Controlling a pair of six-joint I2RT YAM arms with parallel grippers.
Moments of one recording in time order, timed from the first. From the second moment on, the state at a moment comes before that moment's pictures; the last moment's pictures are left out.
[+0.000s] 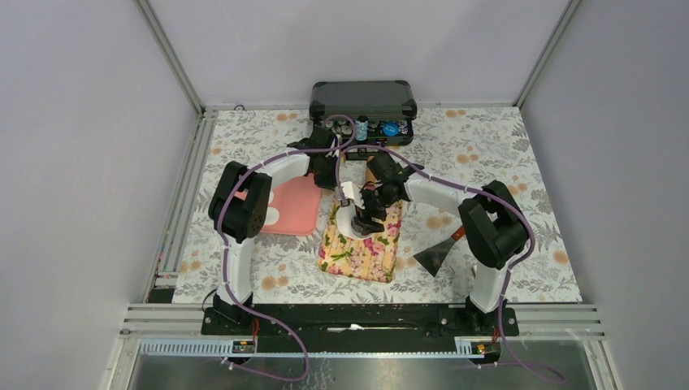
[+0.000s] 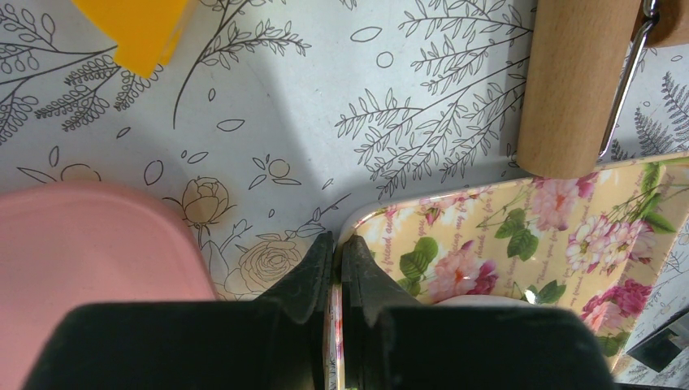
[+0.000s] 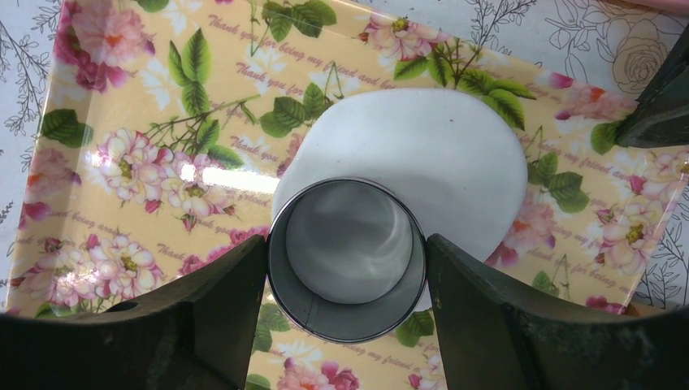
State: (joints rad) left arm -0.45 2.09 1.49 -0.47 0.18 -0.37; right arm 0.64 1.86 1.23 -0.57 -0.64 -0.97
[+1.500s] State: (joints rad) left arm -0.45 2.09 1.48 -0.46 0.18 -0.37; right arm 0.65 1.88 1.25 -0.58 -0.60 -0.83
